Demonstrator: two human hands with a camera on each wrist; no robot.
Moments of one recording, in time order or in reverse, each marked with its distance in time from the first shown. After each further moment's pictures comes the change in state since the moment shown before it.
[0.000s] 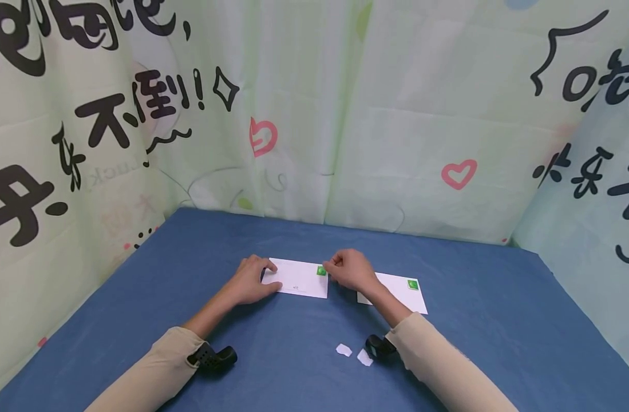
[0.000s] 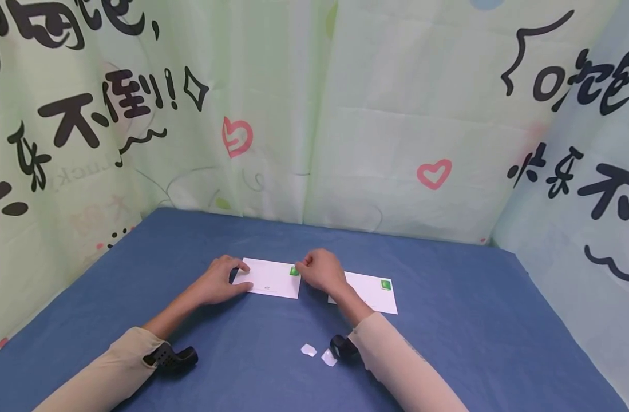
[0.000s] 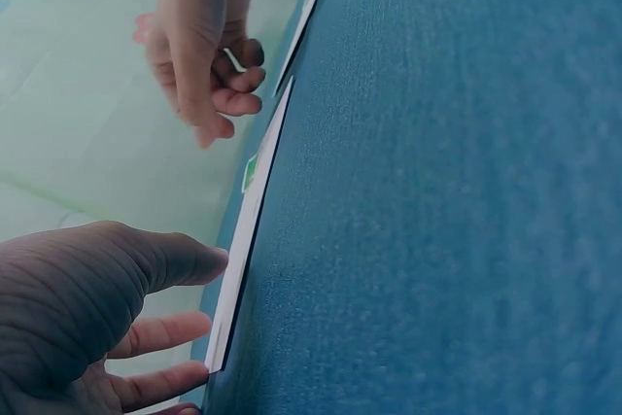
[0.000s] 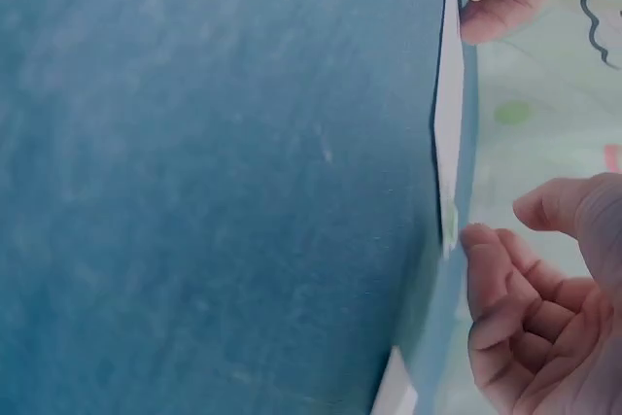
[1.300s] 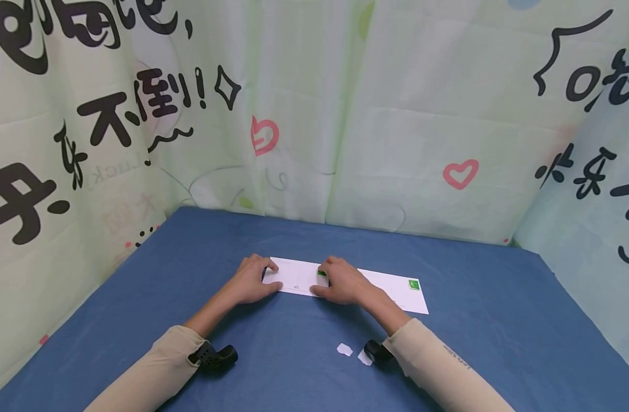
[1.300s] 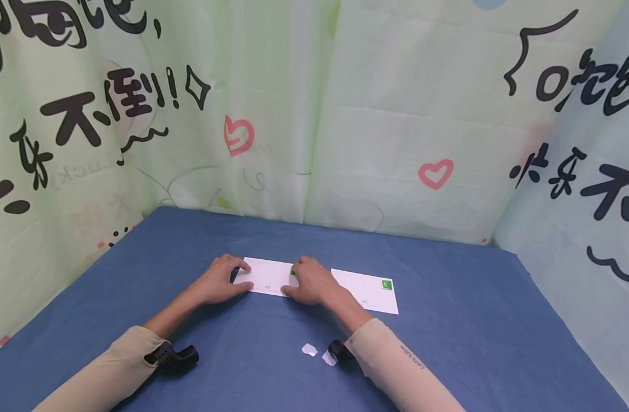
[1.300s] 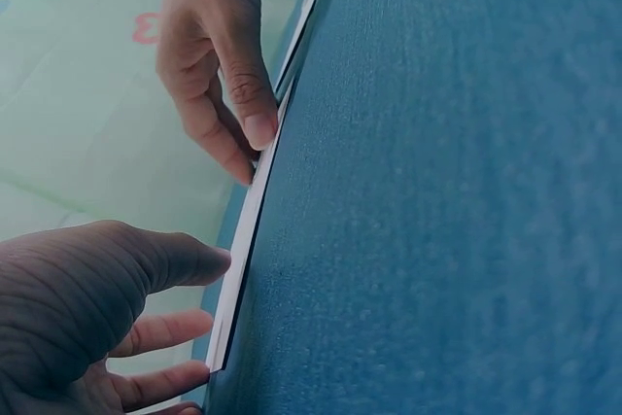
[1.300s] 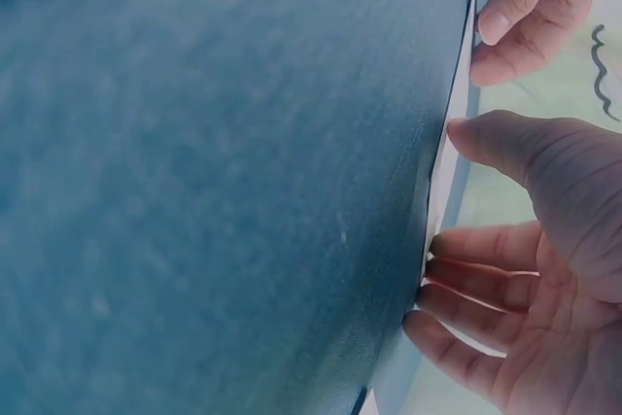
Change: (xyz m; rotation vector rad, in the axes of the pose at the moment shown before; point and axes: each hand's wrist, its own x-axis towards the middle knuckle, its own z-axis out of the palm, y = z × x) left_hand -0.001 0.003 -0.001 0.021 -0.012 -0.024; right_hand -0.011 -0.014 0.008 -0.322 -0.216 -0.264
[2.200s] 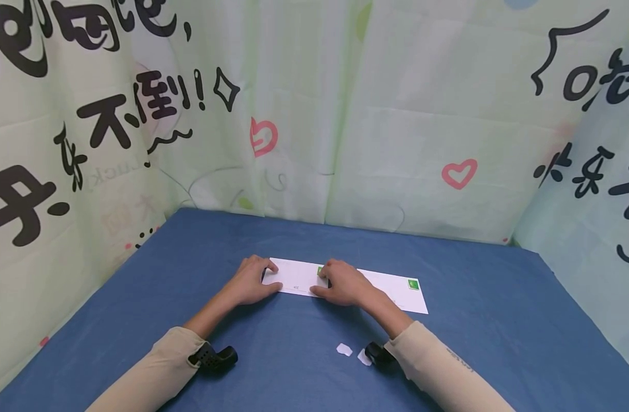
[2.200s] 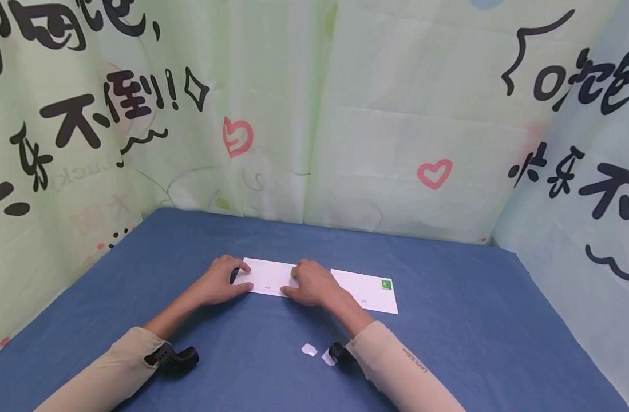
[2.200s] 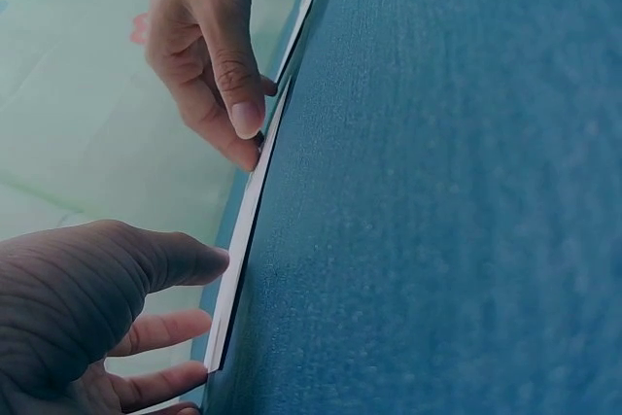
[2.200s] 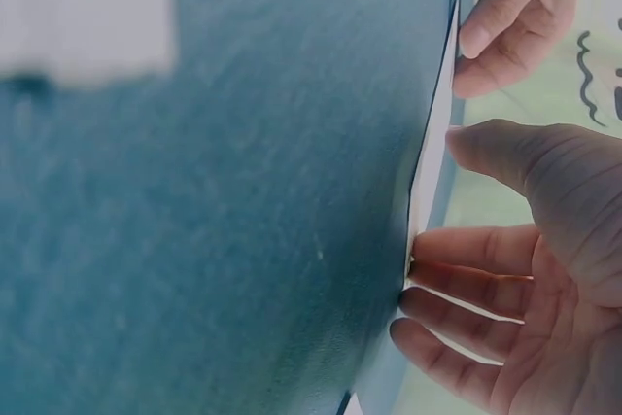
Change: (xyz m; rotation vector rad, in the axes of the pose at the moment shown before) left_hand 0.000 0.001 0.001 0.003 -0.003 -0.015; right_hand -0.007 -0.004 -0.003 -0.006 0.042 -0.036
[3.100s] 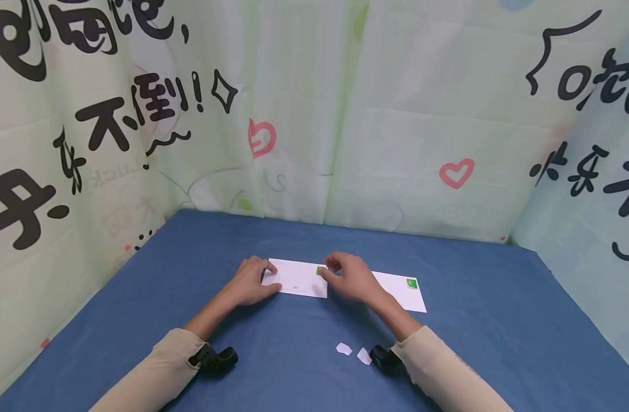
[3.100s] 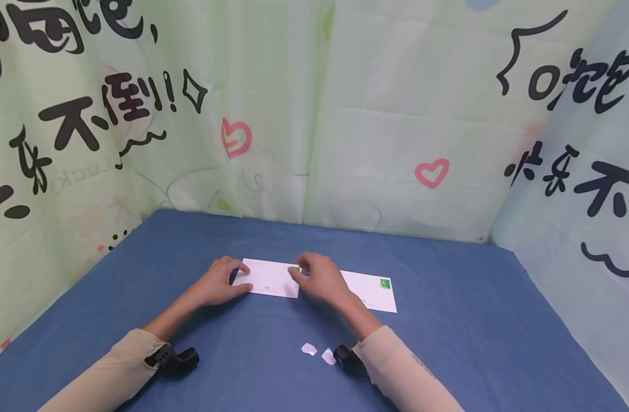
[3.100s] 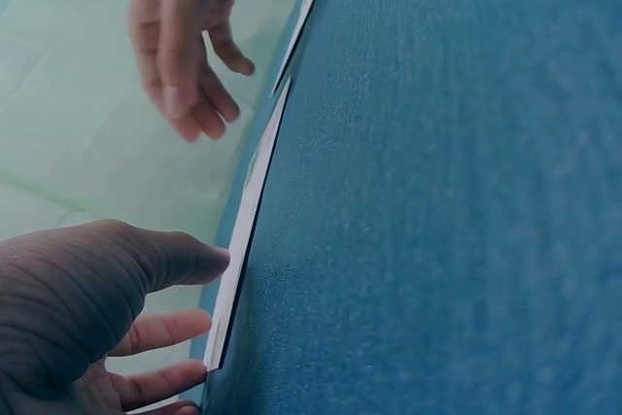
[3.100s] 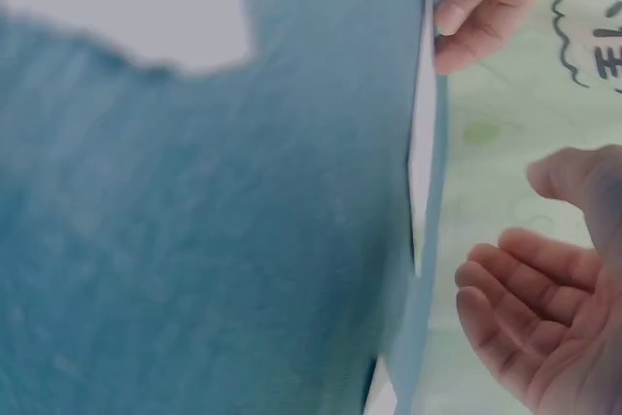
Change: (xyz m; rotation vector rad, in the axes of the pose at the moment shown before) left_hand -0.002 0.003 -0.001 -0.014 -0.004 -0.009; right_hand -0.011 0.012 -0.002 0.303 0.215 0.105
